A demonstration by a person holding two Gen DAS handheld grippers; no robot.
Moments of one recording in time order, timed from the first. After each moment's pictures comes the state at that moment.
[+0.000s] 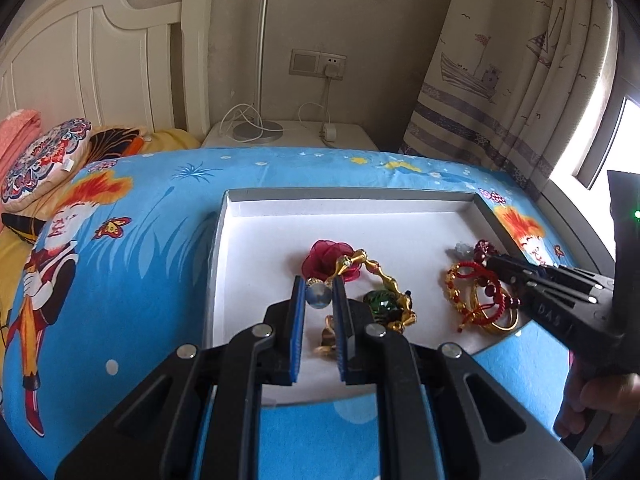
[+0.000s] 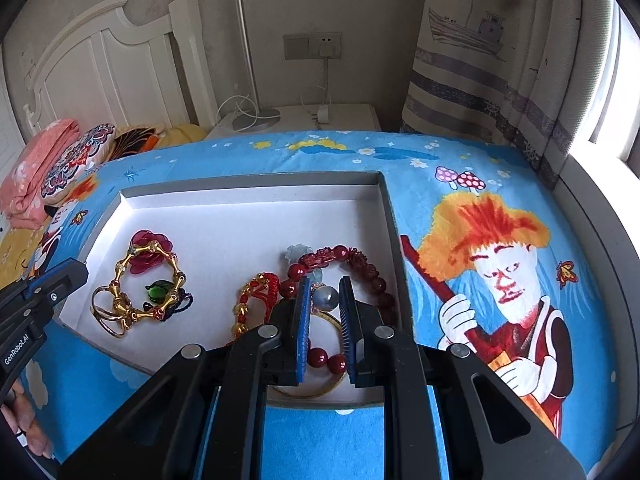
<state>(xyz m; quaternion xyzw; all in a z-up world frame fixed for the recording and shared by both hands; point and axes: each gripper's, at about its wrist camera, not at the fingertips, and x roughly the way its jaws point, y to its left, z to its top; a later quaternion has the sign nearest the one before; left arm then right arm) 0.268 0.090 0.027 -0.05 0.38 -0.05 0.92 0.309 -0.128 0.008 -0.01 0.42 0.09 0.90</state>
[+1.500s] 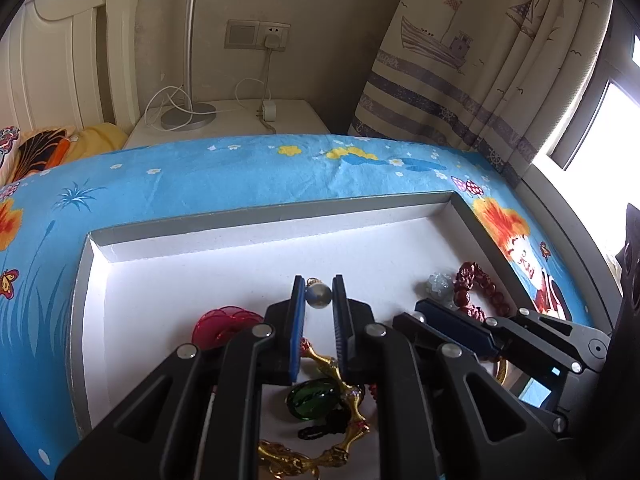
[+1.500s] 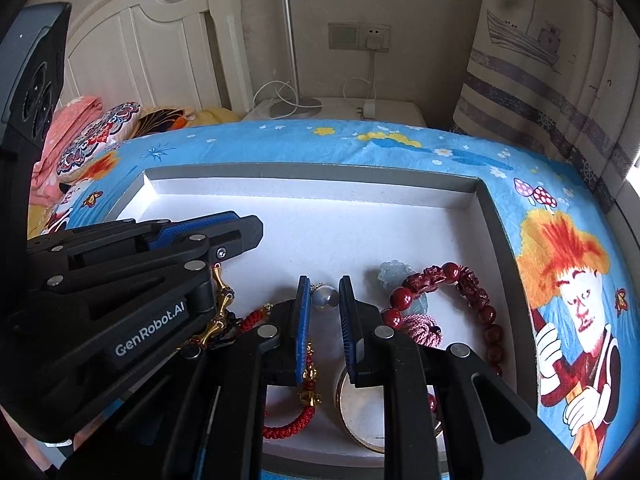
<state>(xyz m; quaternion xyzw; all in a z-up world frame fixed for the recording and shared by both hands) 0.354 0.042 0.002 -0.05 0.41 -0.15 0.90 0.327 -0.077 -0.013 -0.04 0.41 0.13 0.90</state>
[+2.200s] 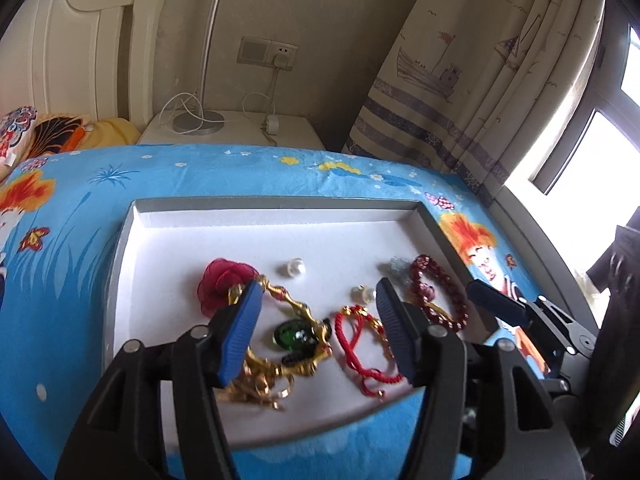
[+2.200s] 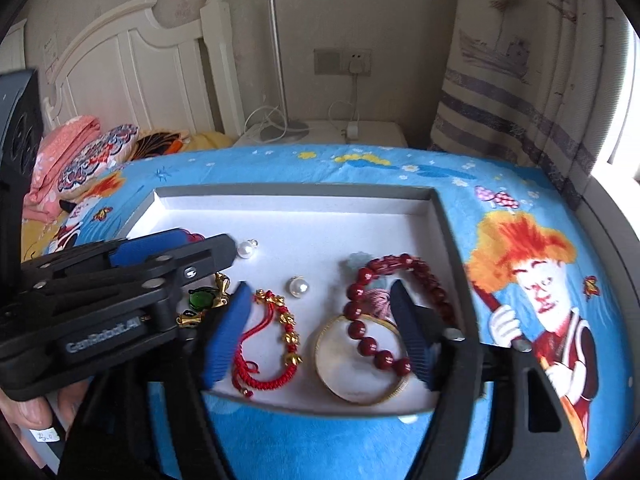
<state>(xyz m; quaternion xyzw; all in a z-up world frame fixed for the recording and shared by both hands) 0.290 0.058 0.034 -0.10 0.38 -0.14 0.91 0.286 -0.103 0.015 -0.02 0.37 0.11 0.92</state>
